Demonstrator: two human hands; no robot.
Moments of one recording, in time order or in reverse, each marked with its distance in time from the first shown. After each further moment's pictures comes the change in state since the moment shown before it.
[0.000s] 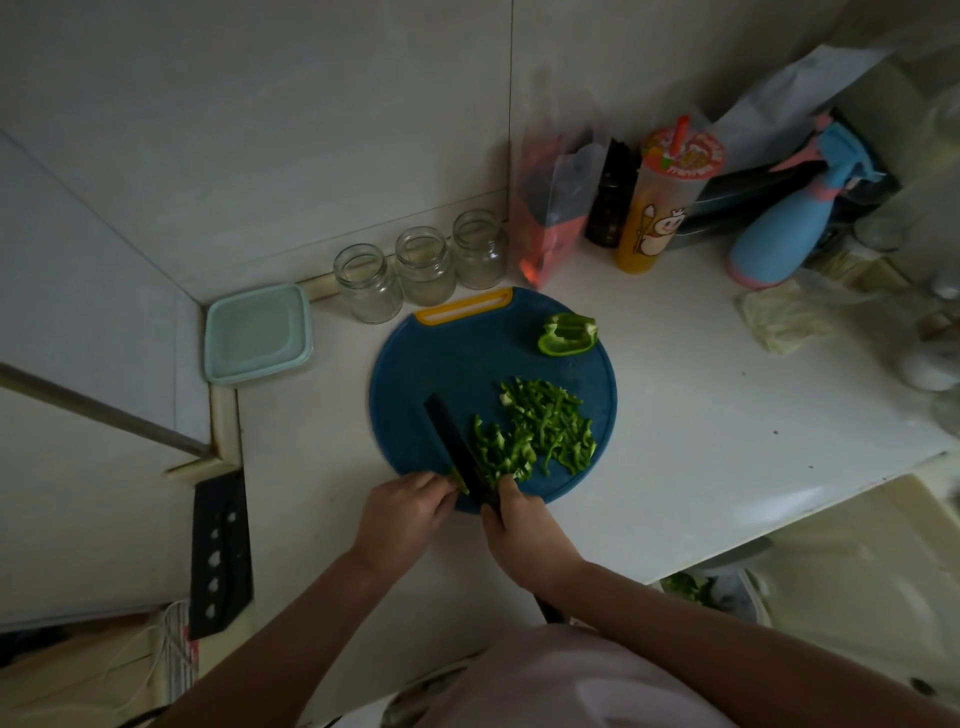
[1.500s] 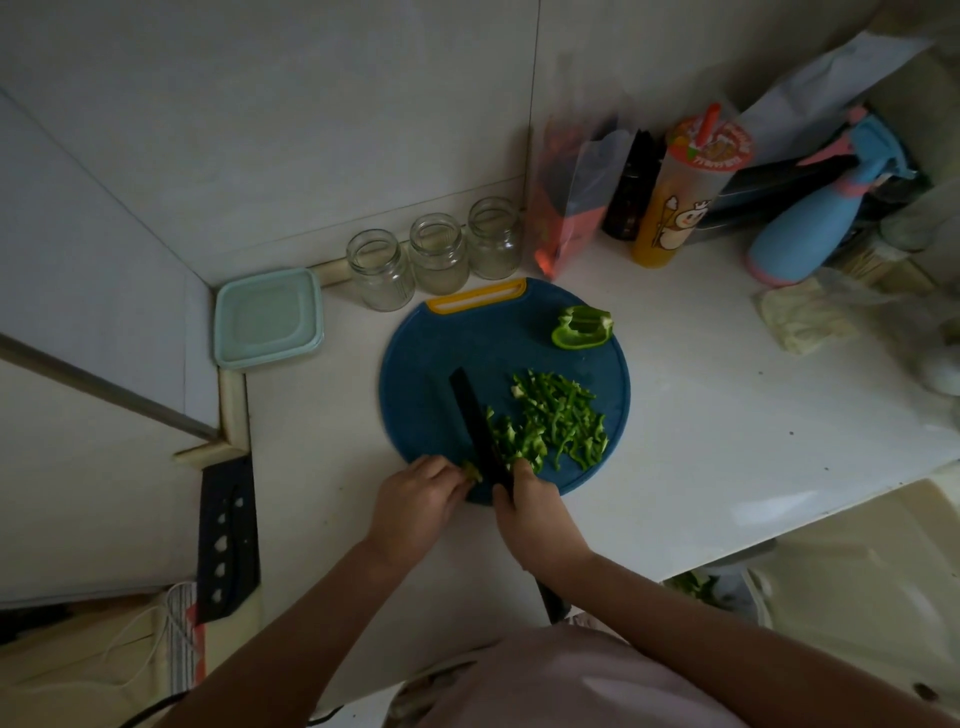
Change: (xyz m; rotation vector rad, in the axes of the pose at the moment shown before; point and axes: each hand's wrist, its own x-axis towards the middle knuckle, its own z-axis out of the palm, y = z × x) left_hand -0.001 0.002 0.004 -0.071 0.009 -0.054; right_hand 0.004 -0.011 -0.002 0.056 0.074 0.060
